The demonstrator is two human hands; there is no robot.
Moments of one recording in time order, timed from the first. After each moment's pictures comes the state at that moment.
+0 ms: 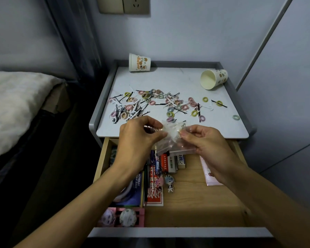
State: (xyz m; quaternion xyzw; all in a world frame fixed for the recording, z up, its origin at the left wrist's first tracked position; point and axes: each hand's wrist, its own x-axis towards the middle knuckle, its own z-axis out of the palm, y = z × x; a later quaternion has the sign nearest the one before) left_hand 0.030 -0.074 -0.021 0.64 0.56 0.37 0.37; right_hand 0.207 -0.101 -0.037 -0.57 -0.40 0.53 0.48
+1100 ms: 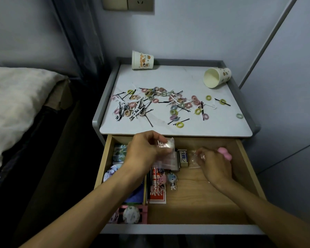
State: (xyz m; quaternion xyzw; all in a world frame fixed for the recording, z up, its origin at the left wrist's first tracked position) left_hand 0.024 -0.081 -0.054 0.51 0.56 0.33 0.56; right_hand 0.244 -0.106 -0.150 -0.80 -0.59 0.11 0.11
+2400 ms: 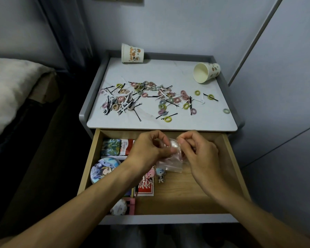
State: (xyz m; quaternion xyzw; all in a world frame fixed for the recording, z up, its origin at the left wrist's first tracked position) left_hand 0.053 -0.094 -0.057 0.53 0.49 0.29 0.62; right_hand 0.206 -0.140 -0.074 -0.64 -0.57 0.26 0.45
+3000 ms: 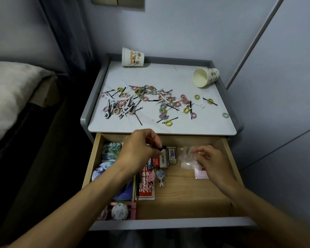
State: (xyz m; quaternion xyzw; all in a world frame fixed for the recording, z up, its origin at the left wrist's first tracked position) left_hand 0.033 -0.078 -0.048 0.64 0.55 0.25 0.48; right_hand 0.265 -0.130 -0.122 -0.72 -0.51 0.31 0.35
